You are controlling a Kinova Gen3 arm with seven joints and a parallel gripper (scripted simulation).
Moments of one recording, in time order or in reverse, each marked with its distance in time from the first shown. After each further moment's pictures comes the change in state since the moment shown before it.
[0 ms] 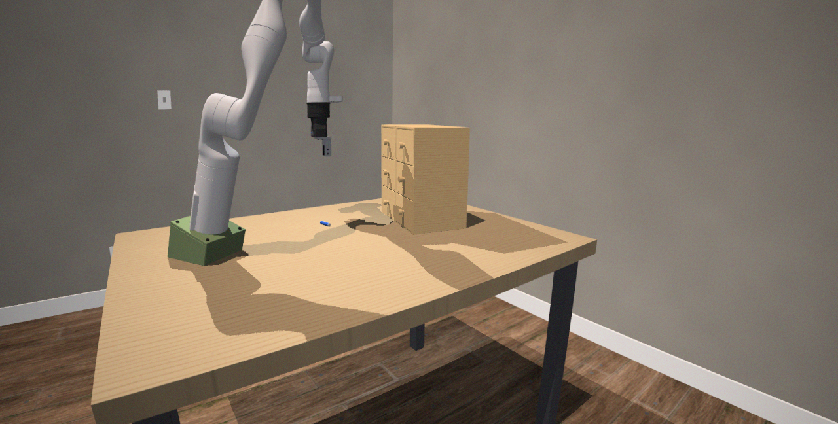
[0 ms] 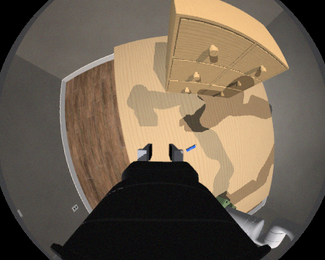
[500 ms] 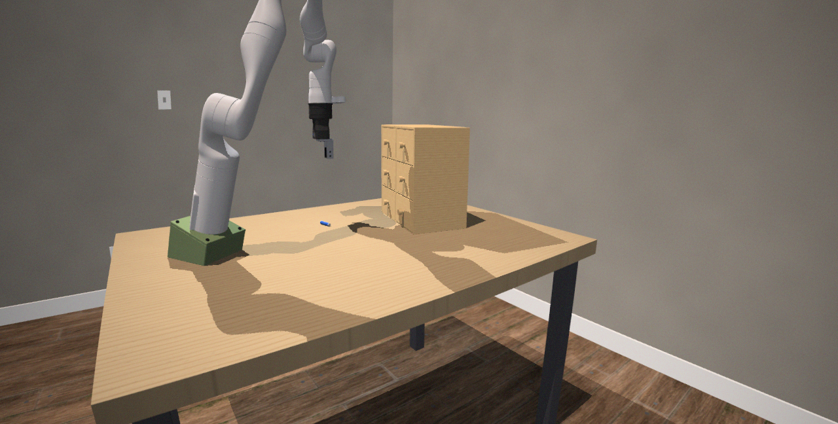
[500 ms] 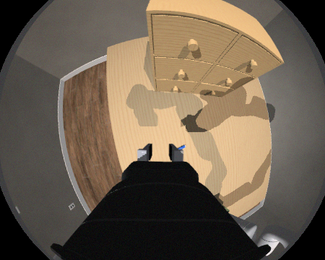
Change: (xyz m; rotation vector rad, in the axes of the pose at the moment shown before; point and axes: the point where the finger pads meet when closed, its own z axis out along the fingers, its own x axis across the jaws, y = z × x) arm 0.043 0.001 0.004 -0.001 0.006 -0.009
